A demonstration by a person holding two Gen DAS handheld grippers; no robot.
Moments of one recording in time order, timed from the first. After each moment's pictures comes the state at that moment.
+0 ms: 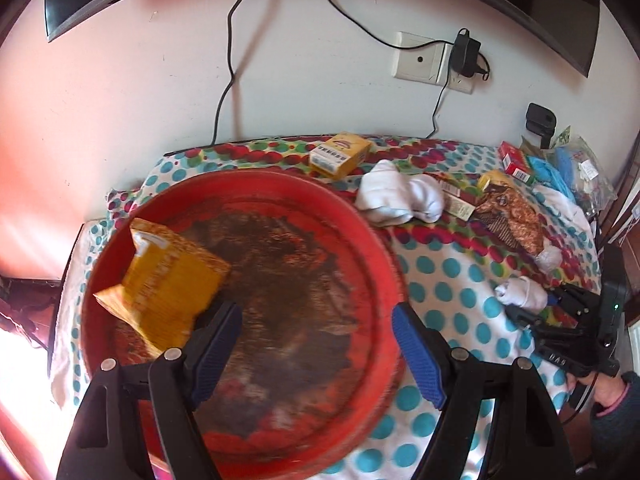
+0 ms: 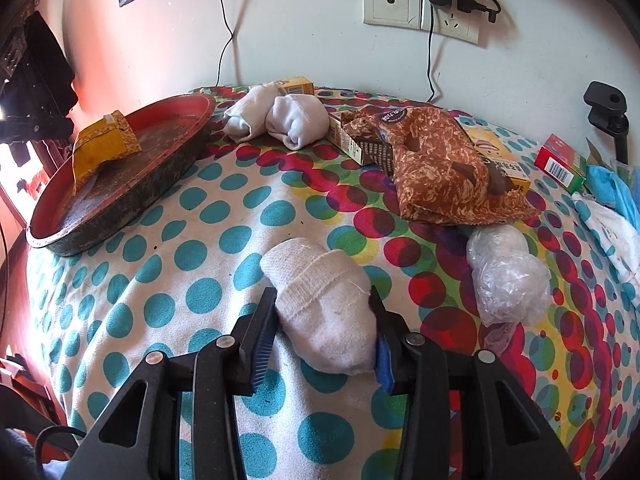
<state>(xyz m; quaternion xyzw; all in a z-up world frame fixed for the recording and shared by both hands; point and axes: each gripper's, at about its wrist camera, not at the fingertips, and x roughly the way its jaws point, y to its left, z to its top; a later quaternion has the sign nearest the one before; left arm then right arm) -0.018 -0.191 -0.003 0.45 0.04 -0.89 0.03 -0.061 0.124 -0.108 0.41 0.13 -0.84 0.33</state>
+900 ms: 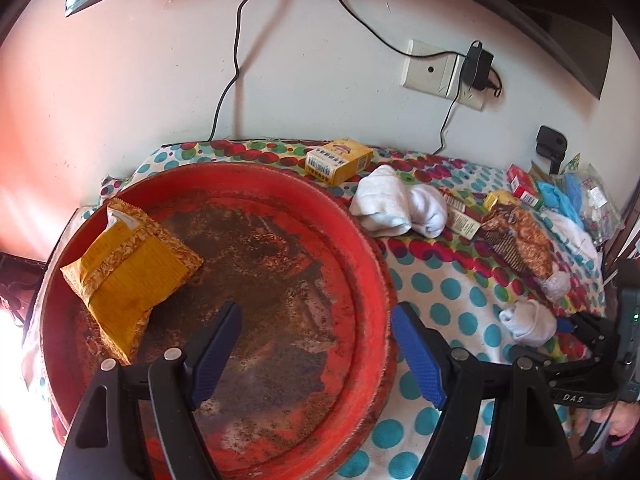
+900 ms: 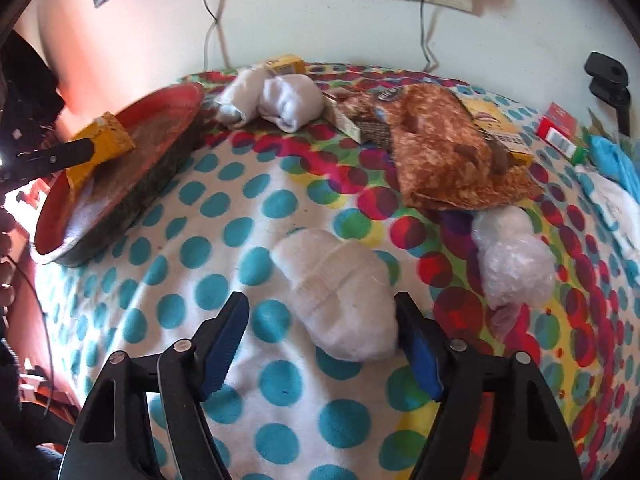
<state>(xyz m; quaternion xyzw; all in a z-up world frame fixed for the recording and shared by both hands) -0.026 -0.182 -0.037 0.41 0.08 -0.91 0.06 -0.063 0.123 -0.104 0.47 0.13 -0.82 0.30</state>
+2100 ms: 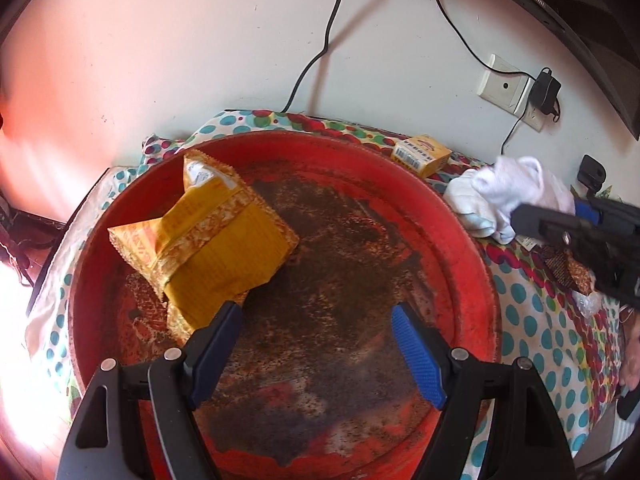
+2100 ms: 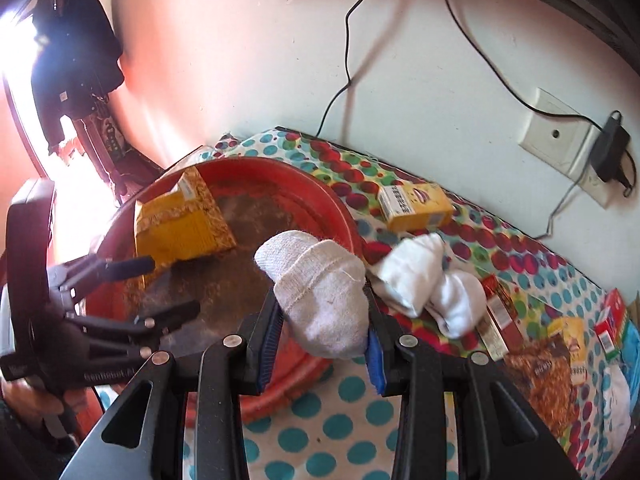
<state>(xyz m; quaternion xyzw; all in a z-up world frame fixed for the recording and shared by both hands) -0.009 -0.264 -0.057 0.43 0.12 -0.89 0.10 -0.068 -0.067 -0.009 0.39 0.19 -0.80 0.41</state>
